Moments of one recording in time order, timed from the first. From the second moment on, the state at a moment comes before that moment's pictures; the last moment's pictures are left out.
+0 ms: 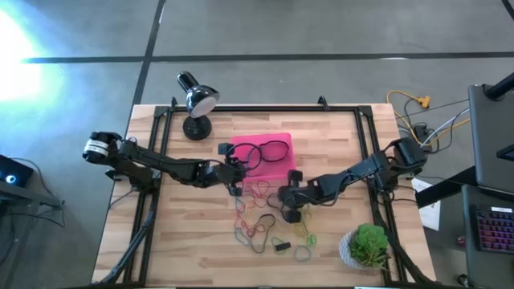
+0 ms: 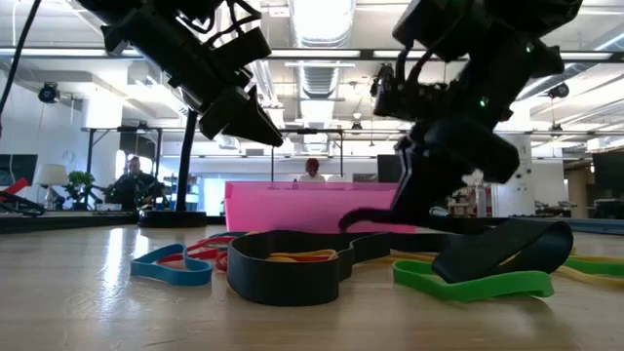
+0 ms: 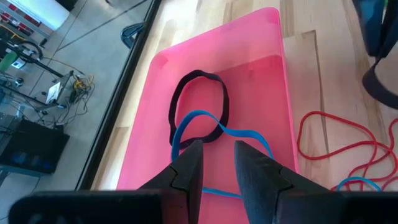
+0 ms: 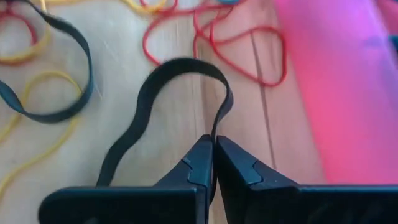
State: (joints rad) left arm -0.12 1.45 0.78 0.06 -0.58 0.22; right arm 0.25 1.74 0.86 -0.12 0.29 0.23
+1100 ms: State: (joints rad) left arm -0.12 1.45 0.78 0.06 -0.58 0.21; right arm -0.01 1.39 0.86 0.05 0.63 -0.22
